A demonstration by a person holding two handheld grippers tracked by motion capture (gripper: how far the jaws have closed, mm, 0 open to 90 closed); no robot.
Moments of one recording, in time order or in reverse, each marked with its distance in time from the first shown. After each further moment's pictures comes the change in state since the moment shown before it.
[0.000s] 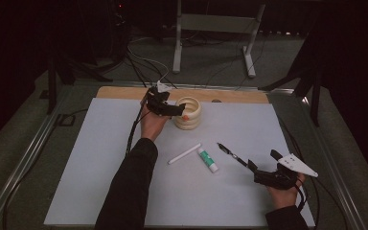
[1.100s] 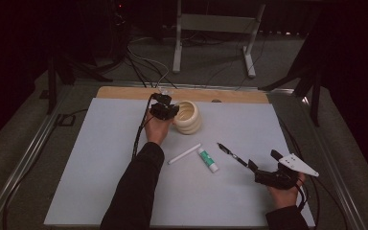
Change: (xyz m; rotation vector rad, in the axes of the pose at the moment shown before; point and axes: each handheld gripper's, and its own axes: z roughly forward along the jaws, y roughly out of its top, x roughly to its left) left arm -0.005 -0.014 0.012 0.104 0.039 -0.125; right arm -0.002 0.000 0.000 0.002 0.004 0.014
